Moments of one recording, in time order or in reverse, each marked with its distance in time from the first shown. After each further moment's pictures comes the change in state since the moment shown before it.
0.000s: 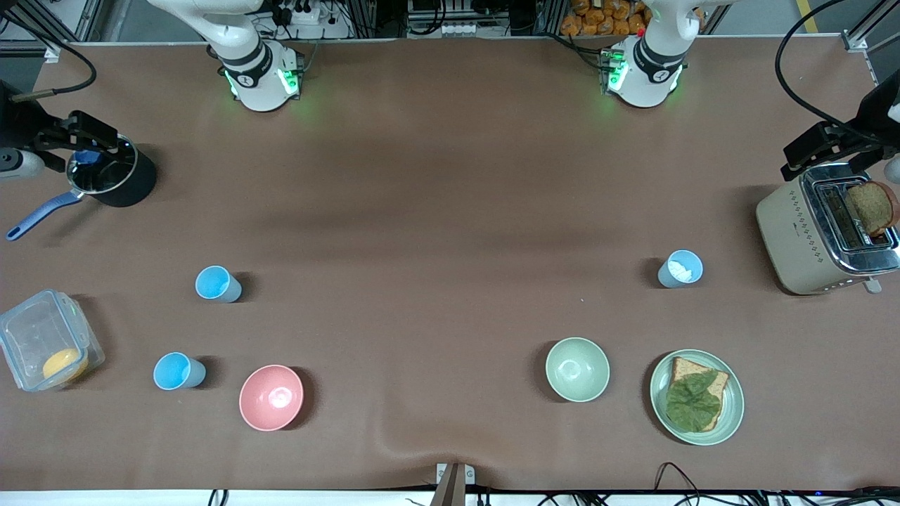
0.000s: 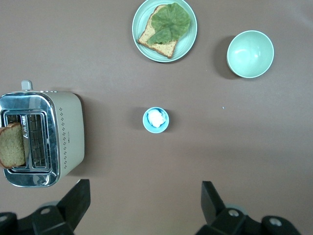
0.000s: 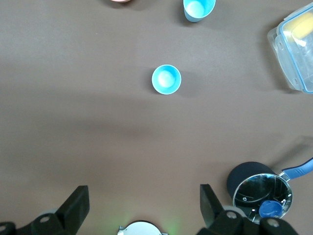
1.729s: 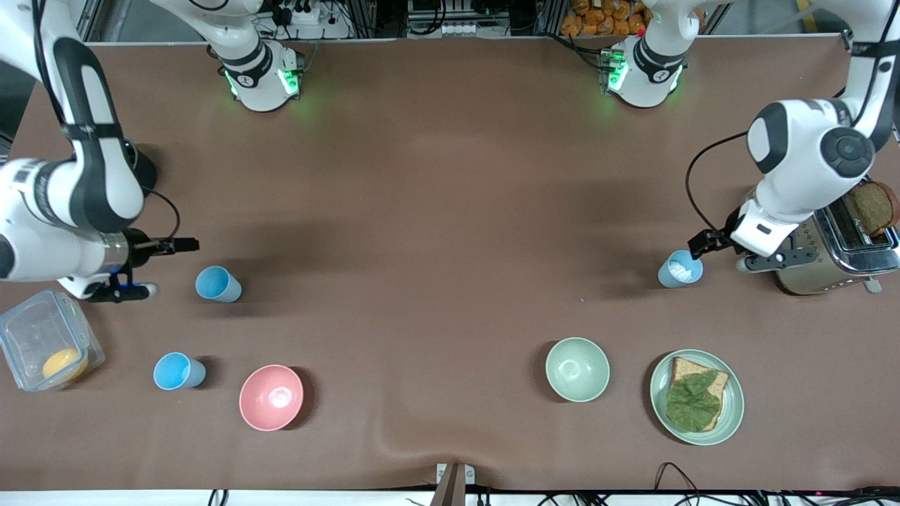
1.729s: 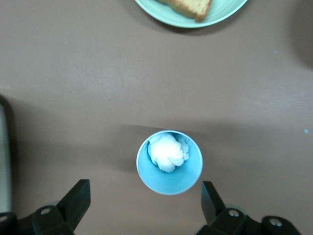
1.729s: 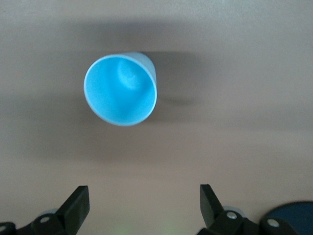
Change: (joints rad) left arm 0.061 0.141 0.016 -0.764 0.003 0.946 0.022; right arm -0.066 0.455 -0.014 -0.169 -0.001 0.361 -0.002
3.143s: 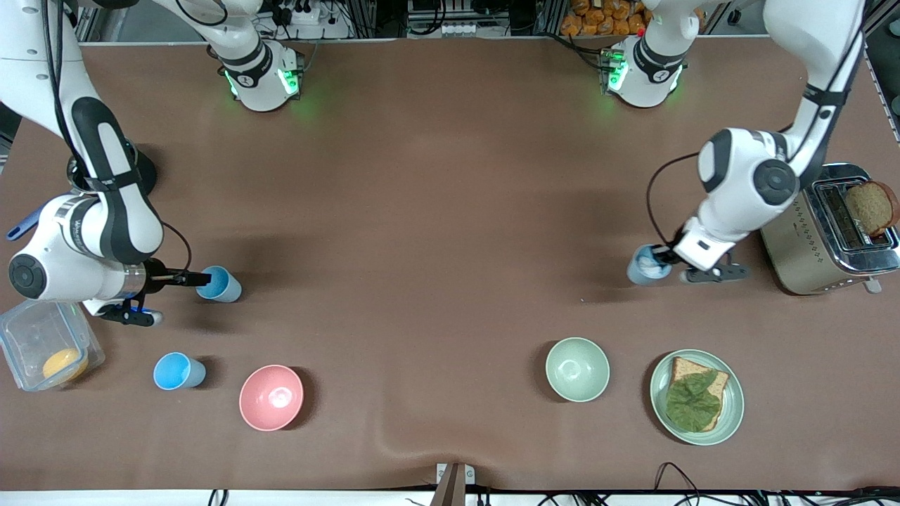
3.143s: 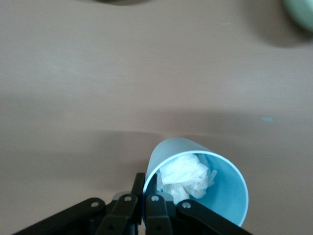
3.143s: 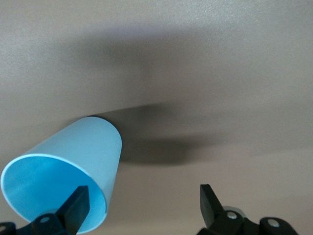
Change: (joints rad) left arm 0.044 0.093 -0.228 0.019 -0.001 0.042 -0.158; right arm -0.052 0.159 0.006 0.003 0.043 0.224 0.132
